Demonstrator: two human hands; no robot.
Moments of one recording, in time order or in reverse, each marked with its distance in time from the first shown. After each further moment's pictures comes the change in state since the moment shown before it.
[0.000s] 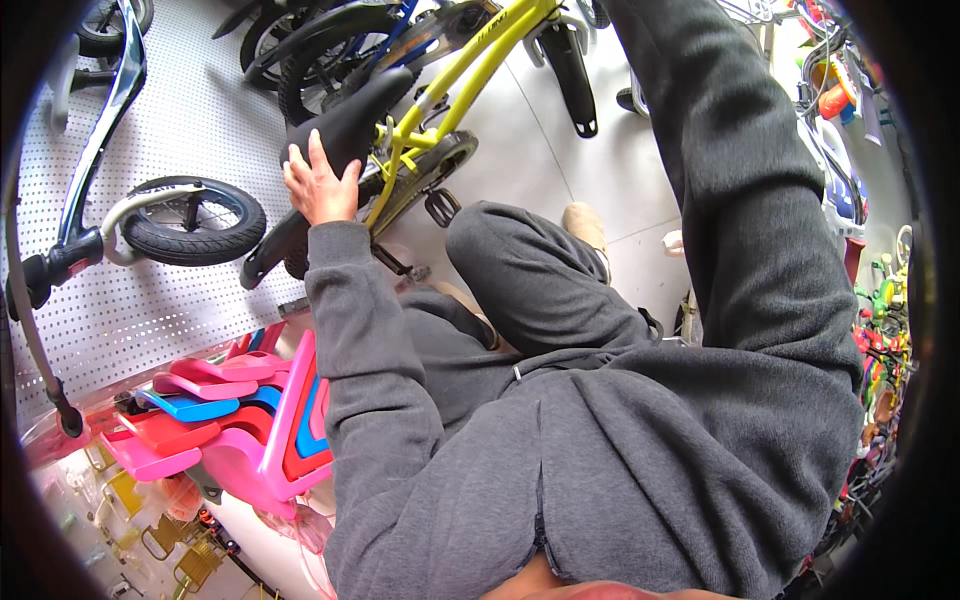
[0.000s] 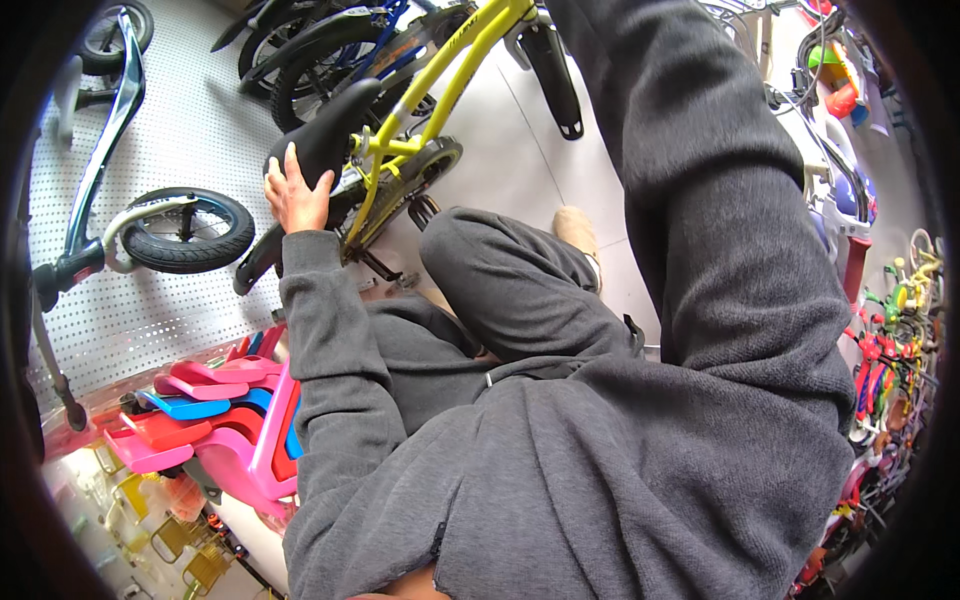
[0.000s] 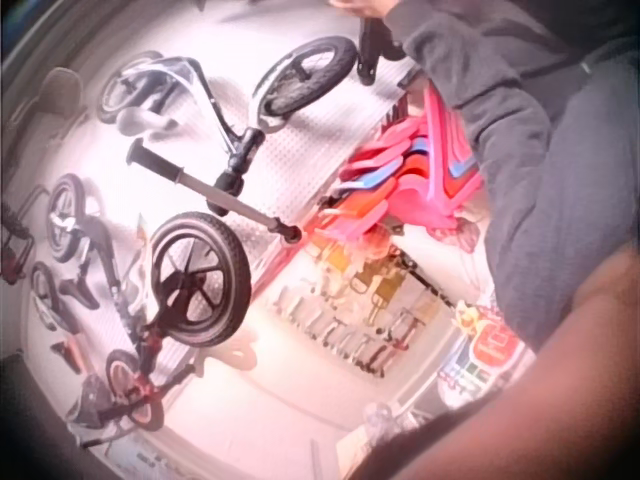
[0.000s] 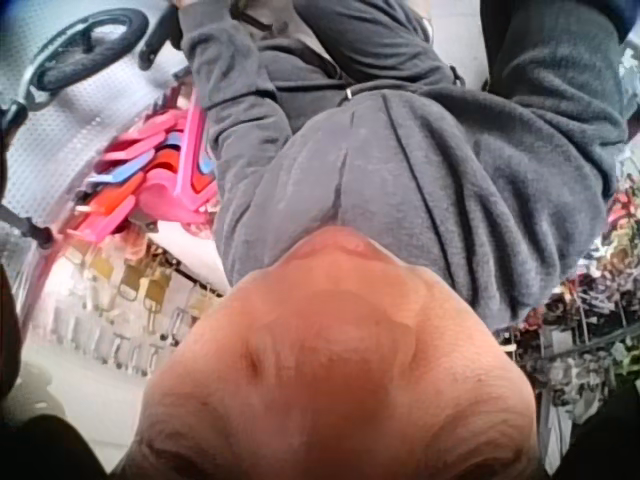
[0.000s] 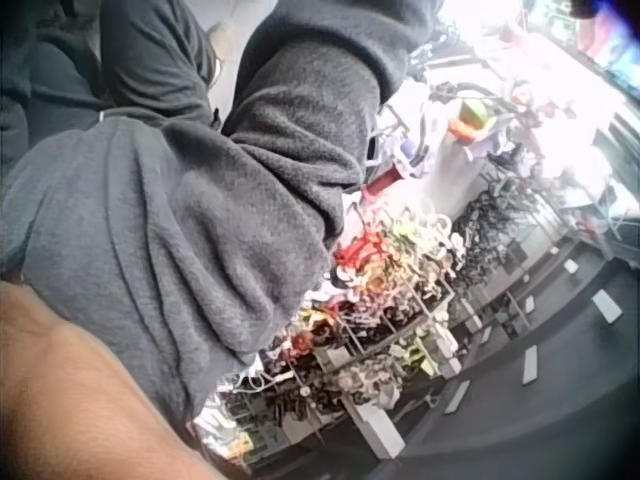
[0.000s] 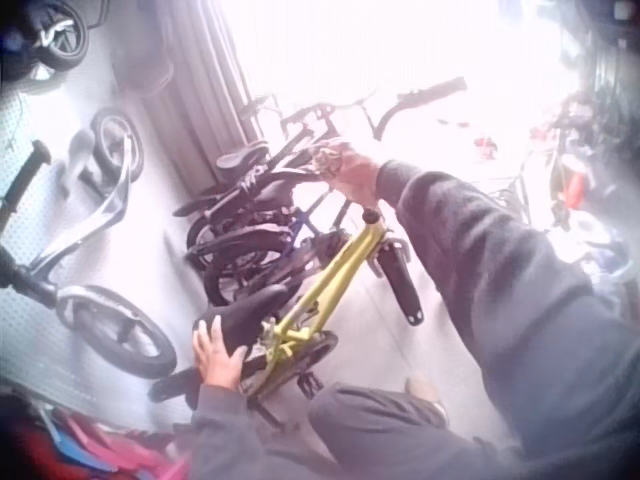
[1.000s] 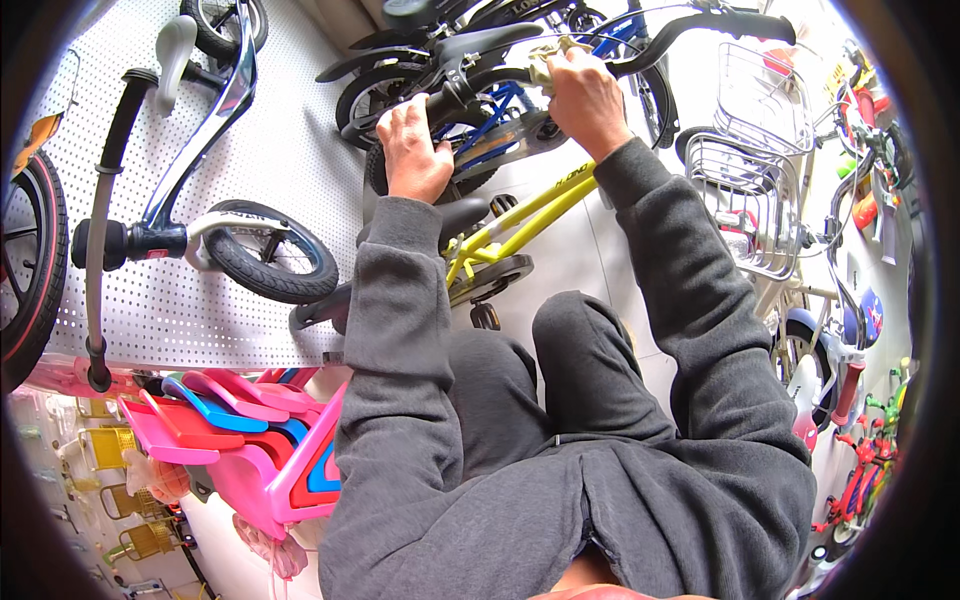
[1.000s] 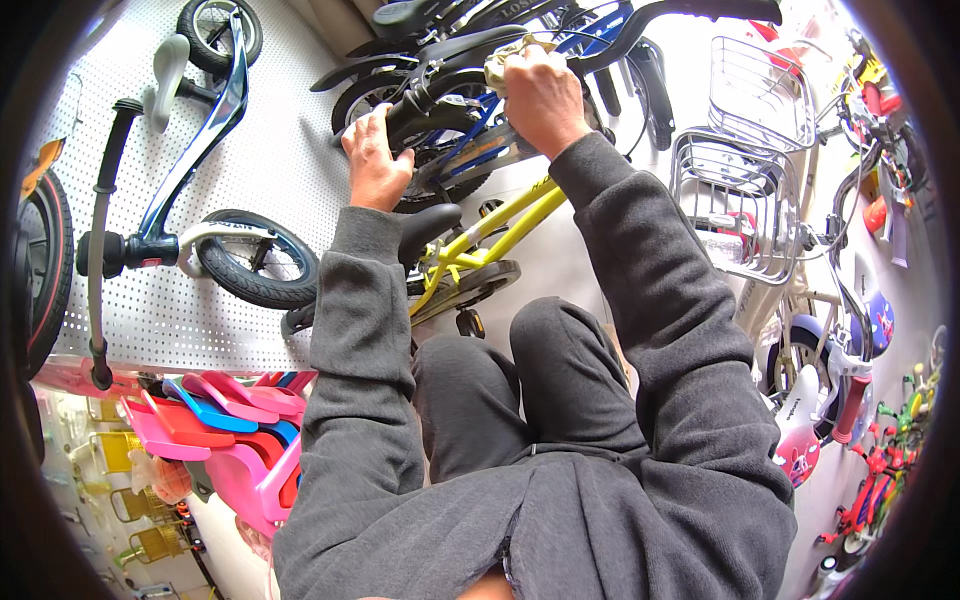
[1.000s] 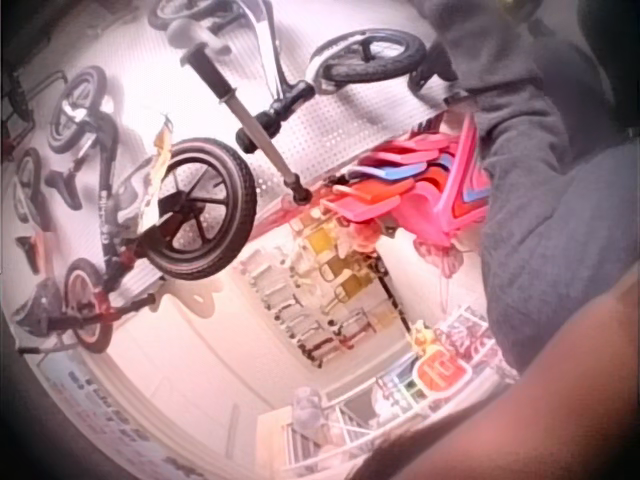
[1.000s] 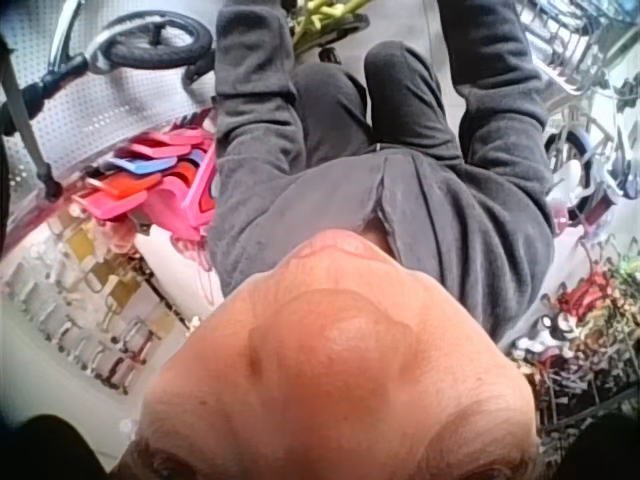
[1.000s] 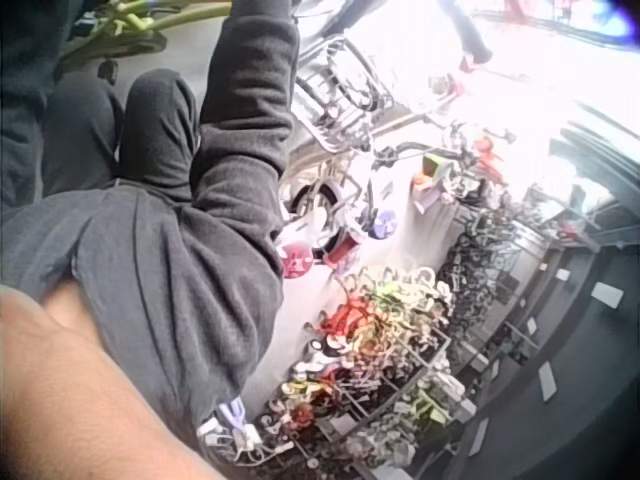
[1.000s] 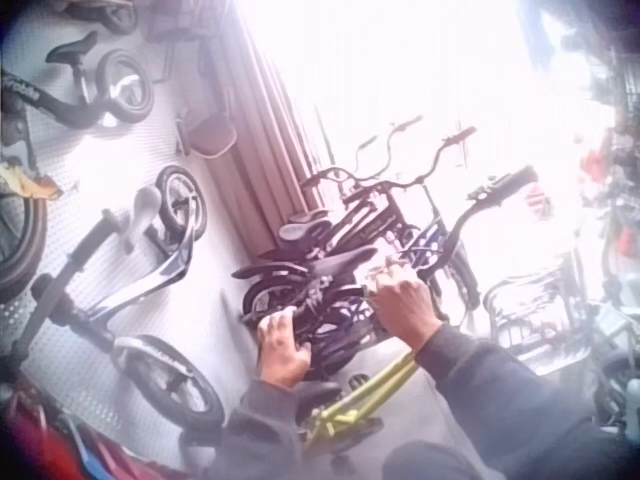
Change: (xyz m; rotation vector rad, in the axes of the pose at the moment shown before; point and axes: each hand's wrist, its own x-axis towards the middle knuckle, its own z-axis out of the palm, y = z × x) left_hand 0.127 0.088 -0.068 -0.359 0.226 0.303; right_hand 0.000 -0.044 0.049 -0.067 0.262 0.156
